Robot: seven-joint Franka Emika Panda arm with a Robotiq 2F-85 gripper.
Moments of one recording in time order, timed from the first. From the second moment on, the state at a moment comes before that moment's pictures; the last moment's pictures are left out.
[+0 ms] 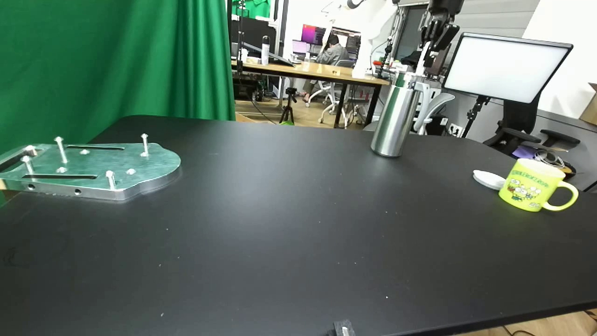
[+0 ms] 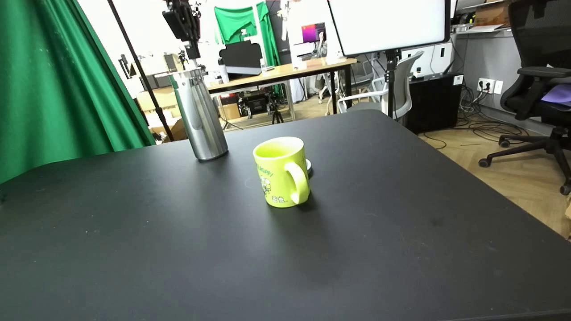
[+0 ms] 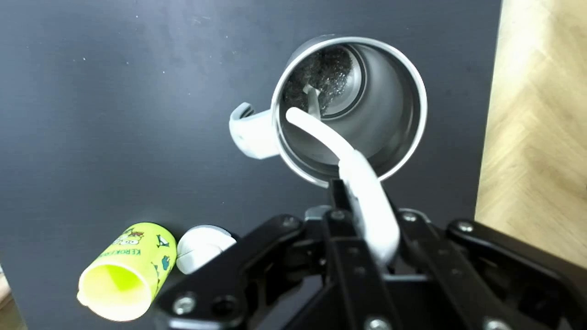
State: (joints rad) arm -0.04 0.63 -0.15 -1.25 0.10 1.85 1.37
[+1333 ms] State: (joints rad) arm 0.01 0.62 -0.14 -1.26 0.00 1.88 1.19
